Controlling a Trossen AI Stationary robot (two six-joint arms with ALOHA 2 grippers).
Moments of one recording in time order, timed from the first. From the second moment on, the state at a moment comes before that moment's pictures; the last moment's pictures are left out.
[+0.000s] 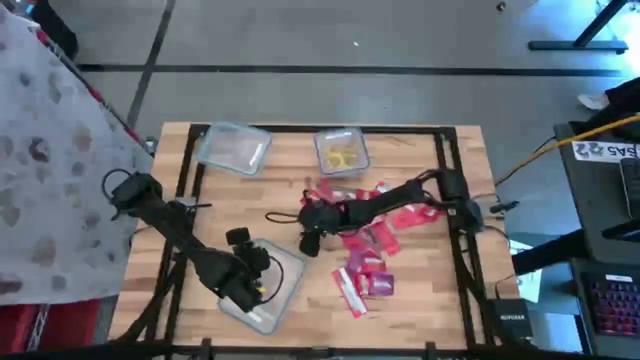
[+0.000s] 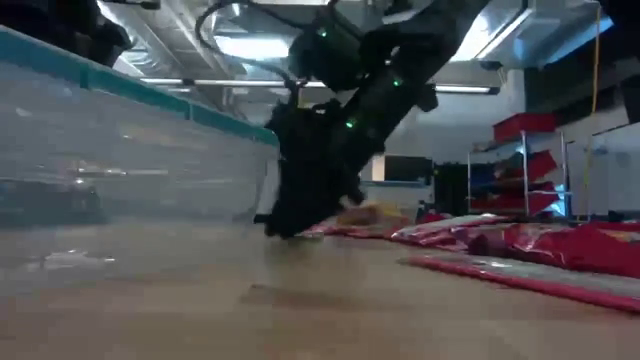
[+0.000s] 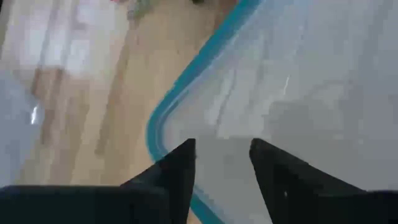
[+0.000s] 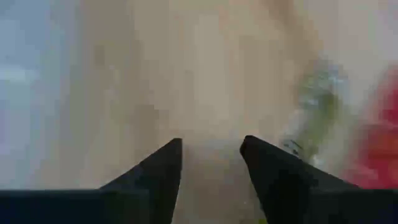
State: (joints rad) left arm -0.70 1.70 1.17 -1.06 -0.59 -0.93; right arm 0.06 2.07 1.28 -0.25 0.30 0.41
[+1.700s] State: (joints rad) left arm -0.44 1.76 1.00 -0.23 -0.56 -0.33; right arm 0.47 1.97 0.77 0.66 0.35 0.54
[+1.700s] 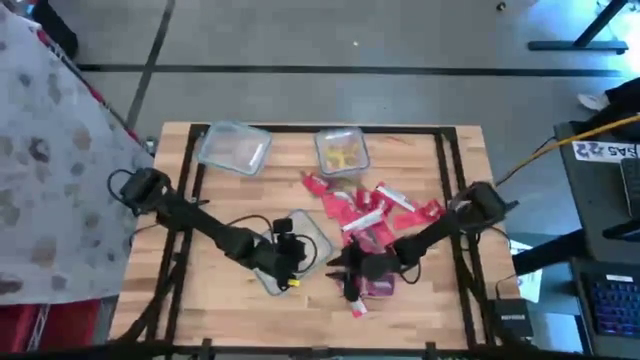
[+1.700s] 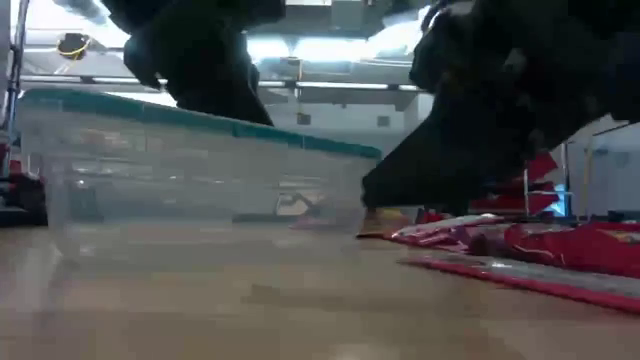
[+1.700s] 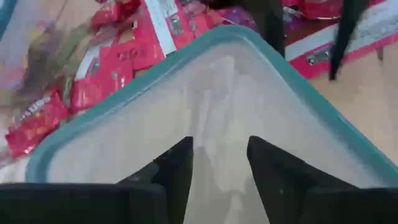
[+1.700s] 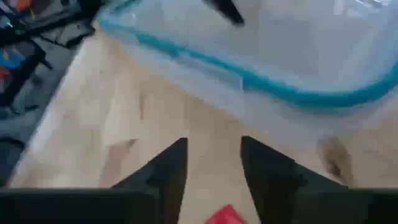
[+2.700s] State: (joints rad) left arm -0.44 1.76 0.75 0.23 -0.59 -0.38; right arm 0.46 1.98 0.77 0.82 0.34 0.39
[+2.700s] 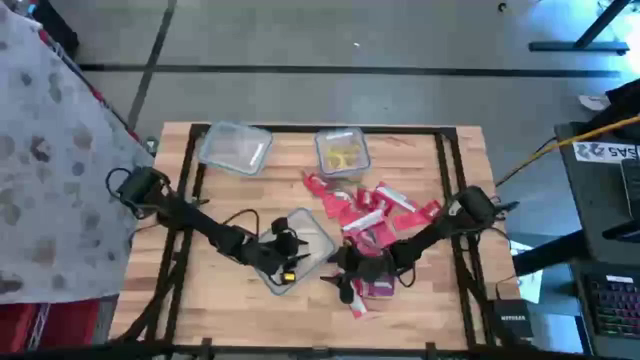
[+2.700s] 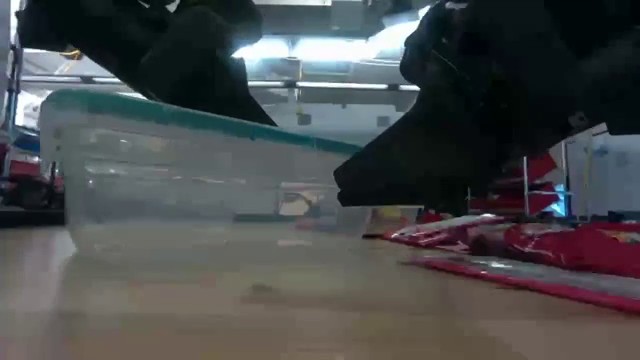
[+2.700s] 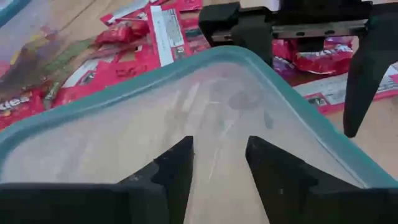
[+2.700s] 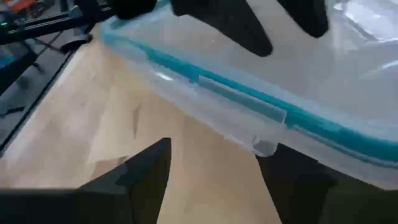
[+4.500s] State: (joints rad) left arm -0.46 1.53 0.95 -0.57 -0.53 -0.62; right arm 0.33 1.75 1.03 -0.32 0.32 0.78
